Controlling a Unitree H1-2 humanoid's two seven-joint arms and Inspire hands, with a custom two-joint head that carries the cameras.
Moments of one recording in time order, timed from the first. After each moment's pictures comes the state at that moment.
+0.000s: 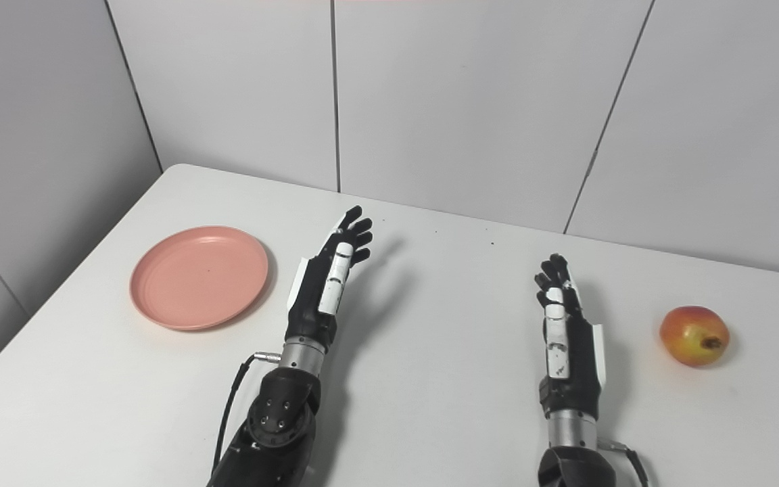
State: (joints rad) left arm -0.32 -0.09 0.00 0.22 0.08 -0.18 0.16; right arm -0.29 0.06 0.03 0.27 0.06 -0.22 -0.02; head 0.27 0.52
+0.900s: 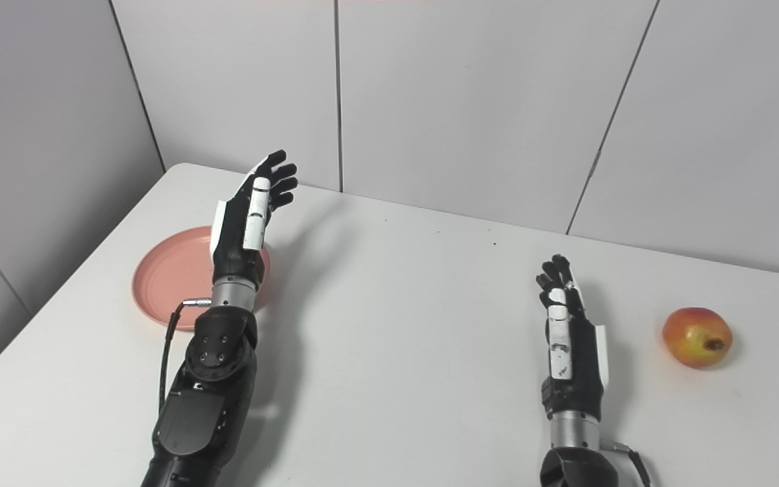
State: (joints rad) left arm -0.41 0.05 0.18 0.15 0.04 -0.05 0.19; right arm -0.29 0.06 0.03 0.27 0.06 -0.22 -0.02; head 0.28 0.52
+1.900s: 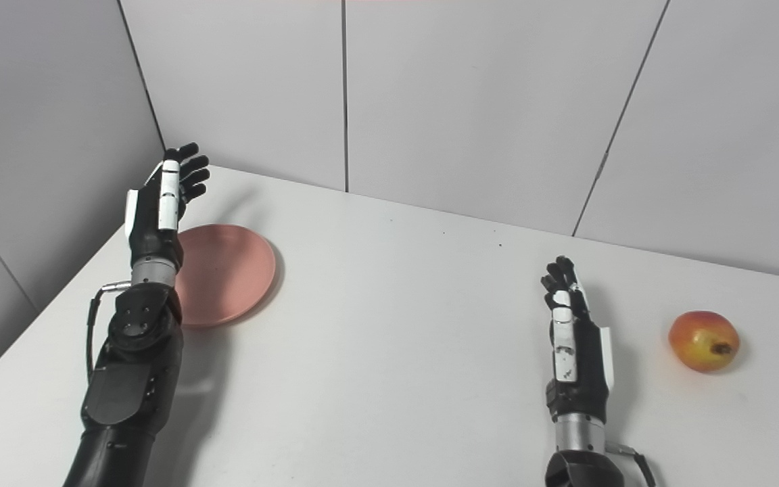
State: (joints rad) left arm -0.42 0.22 0.31 0.21 -0.06 0.03 0.19; right arm -0.29 0.05 0.03 0.27 0.06 -0.22 -0.01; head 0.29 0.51
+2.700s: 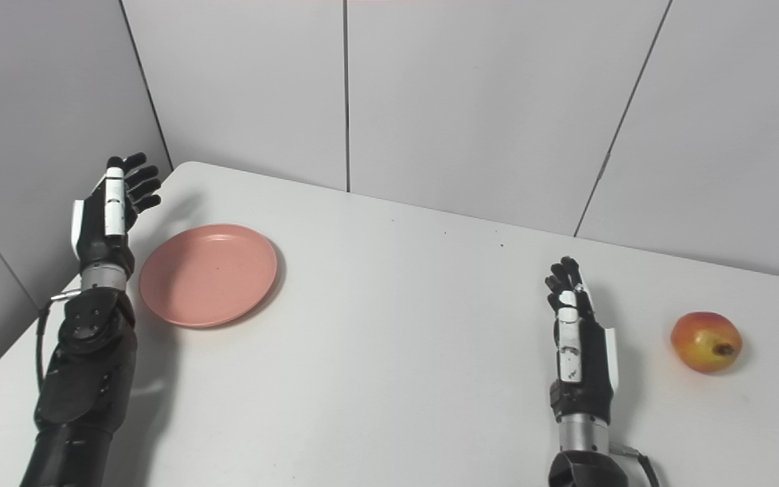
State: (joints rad) left arm -0.39 0.32 0.40 0.32 -0.12 -0.02 0.18; right arm -0.30 0.05 0.02 0.27 0.07 -0.22 -0.01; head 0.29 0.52
